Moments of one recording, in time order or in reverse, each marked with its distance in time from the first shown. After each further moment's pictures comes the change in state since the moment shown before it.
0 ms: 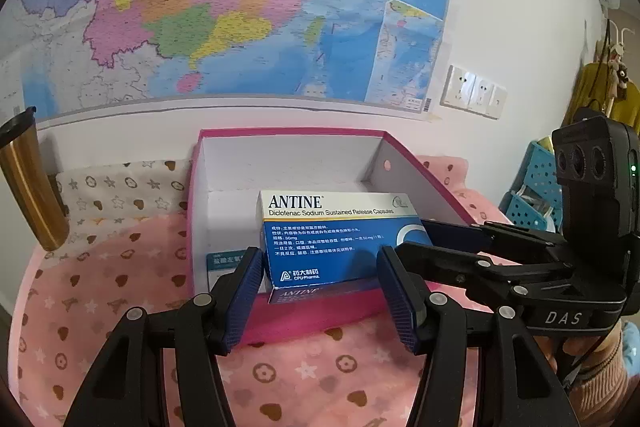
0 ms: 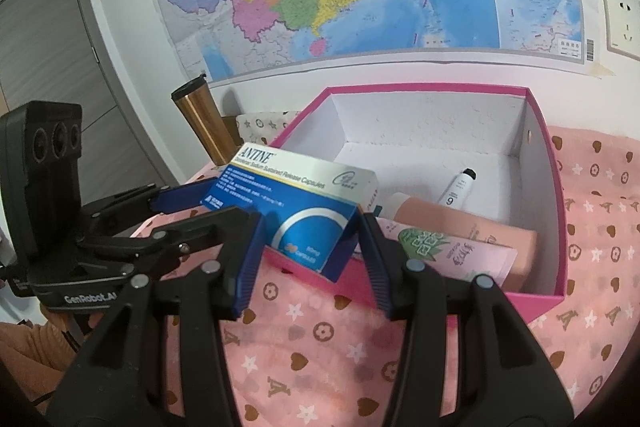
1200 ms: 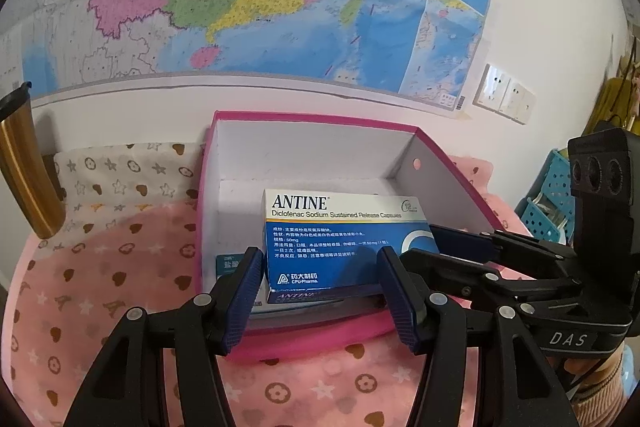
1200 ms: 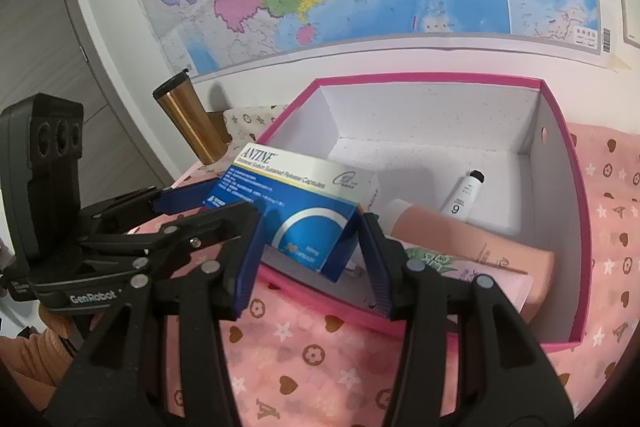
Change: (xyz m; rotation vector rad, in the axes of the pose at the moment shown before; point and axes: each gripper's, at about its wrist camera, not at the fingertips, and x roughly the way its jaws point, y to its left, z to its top) left arm 0.037 0.026 0.012 -0.075 0.062 0.033; right arm 0.032 -0.010 0.012 0.022 0.051 -0.007
